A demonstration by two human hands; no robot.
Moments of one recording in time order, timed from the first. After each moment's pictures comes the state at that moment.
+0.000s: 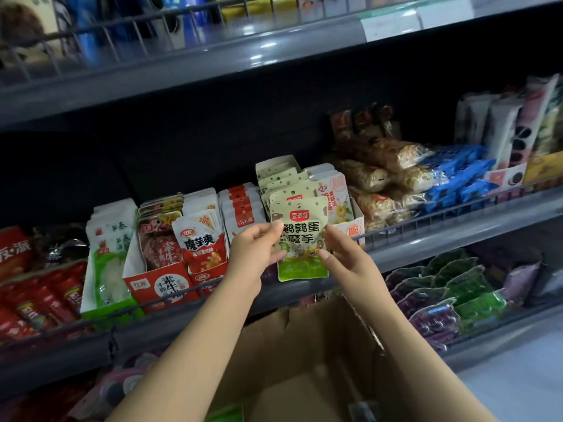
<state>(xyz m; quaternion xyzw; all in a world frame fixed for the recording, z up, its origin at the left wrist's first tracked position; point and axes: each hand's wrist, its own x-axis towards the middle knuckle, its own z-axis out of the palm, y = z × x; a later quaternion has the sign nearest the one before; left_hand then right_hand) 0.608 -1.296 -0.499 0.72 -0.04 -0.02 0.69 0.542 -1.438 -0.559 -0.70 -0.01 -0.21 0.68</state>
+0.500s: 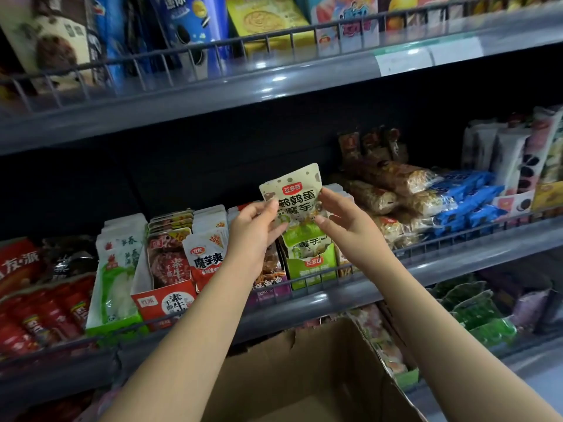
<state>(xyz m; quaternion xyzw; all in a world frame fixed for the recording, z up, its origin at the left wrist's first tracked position) 0.638 -1.299 -0.454 0.63 -0.09 -0.01 0.77 0.582 -1.451 -0.480 -0.76 -0.09 -0.26 0.59</state>
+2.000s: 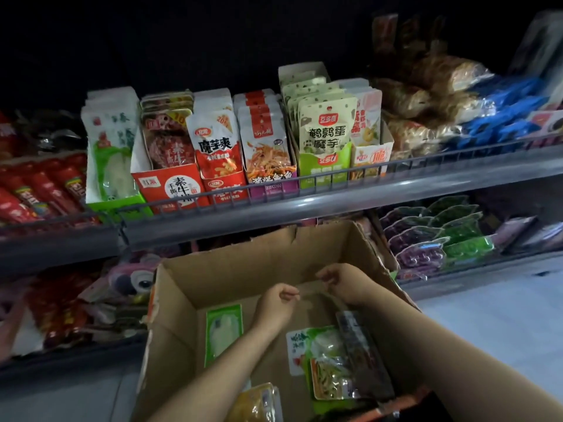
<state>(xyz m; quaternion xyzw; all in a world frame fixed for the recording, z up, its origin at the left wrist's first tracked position) 0.531 -1.242 -0.722 0.85 0.00 -0.16 0.49 0.528 -1.418 -0.693 -0.92 0.06 0.16 0.35</state>
